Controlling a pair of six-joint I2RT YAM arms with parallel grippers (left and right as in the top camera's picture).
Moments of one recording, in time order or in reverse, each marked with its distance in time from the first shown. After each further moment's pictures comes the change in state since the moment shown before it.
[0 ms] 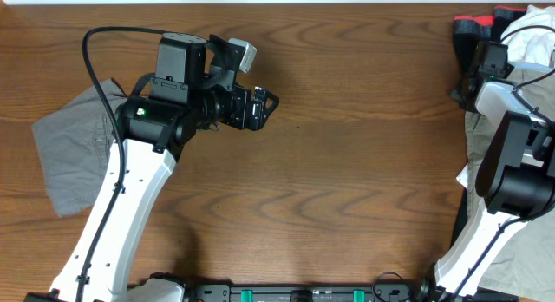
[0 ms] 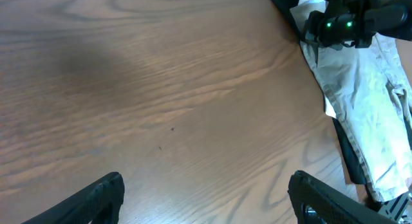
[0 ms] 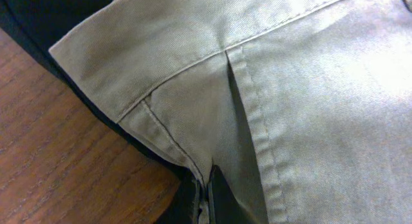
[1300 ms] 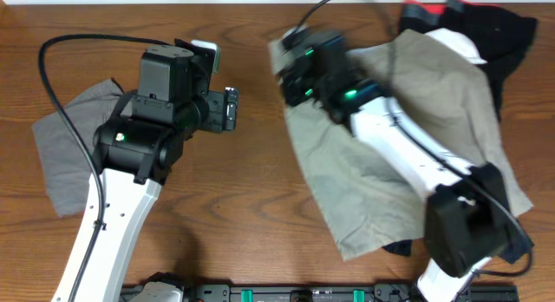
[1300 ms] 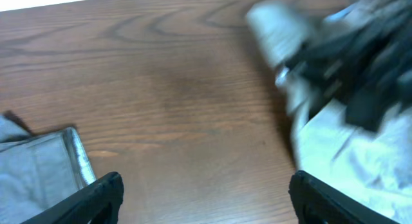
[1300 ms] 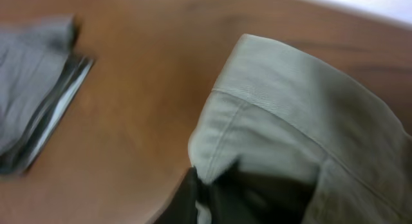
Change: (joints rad) left arm -0.001 -0.120 0.000 -0.091 -0.467 0.001; right arm 0.801 -0.306 -0.011 0.072 -0.560 -0.218
